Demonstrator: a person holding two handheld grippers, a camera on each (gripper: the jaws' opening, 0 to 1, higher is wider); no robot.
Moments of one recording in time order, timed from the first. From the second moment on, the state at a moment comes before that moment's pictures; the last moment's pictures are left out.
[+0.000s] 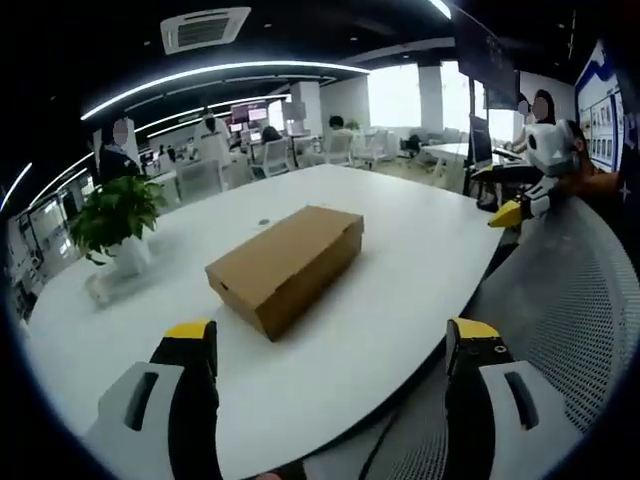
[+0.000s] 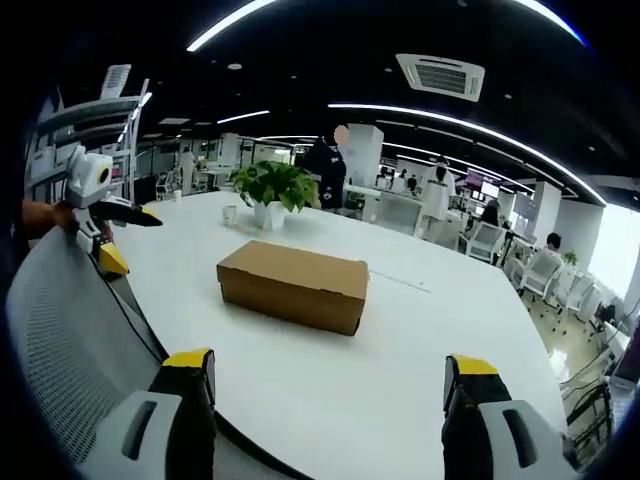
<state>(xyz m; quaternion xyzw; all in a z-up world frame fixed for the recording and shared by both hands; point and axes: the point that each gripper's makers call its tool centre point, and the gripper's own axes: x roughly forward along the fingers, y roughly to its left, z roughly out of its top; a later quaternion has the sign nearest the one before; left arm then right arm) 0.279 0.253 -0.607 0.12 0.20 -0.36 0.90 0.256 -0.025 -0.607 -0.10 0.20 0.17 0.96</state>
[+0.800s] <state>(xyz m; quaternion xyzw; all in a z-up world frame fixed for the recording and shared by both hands) 0.281 0.256 -0.606 0.12 0.20 -0.35 0.91 0.256 -0.025 -0.607 -0.10 0.20 0.17 0.96</state>
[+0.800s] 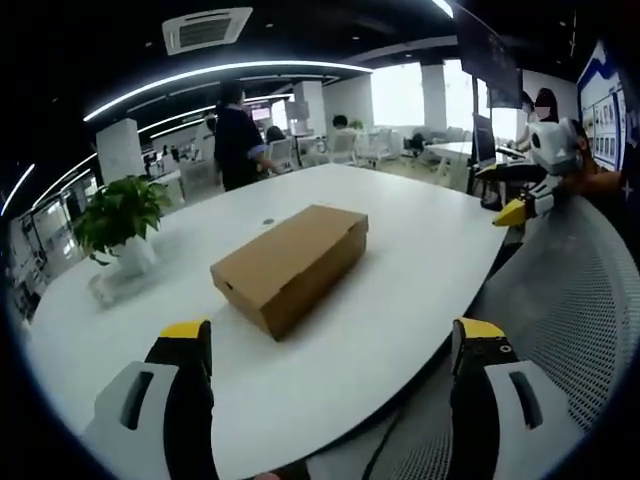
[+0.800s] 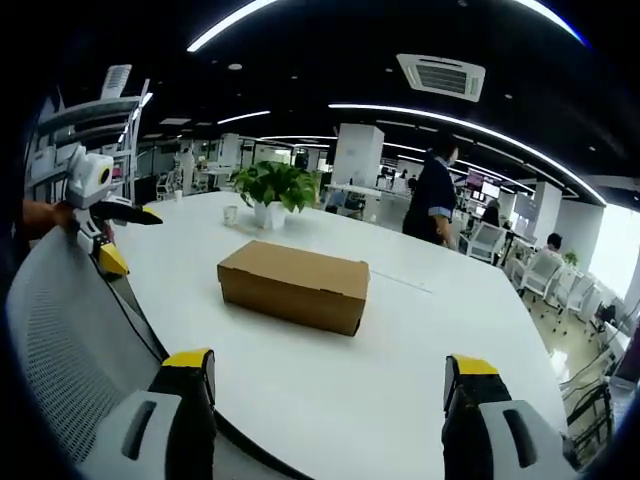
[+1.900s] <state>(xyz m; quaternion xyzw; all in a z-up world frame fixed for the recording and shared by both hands) 0.284 0.261 -0.607 0.11 0.21 -0.34 0.91 0.256 -0.027 -0.609 -0.10 0.20 0.17 0.96</state>
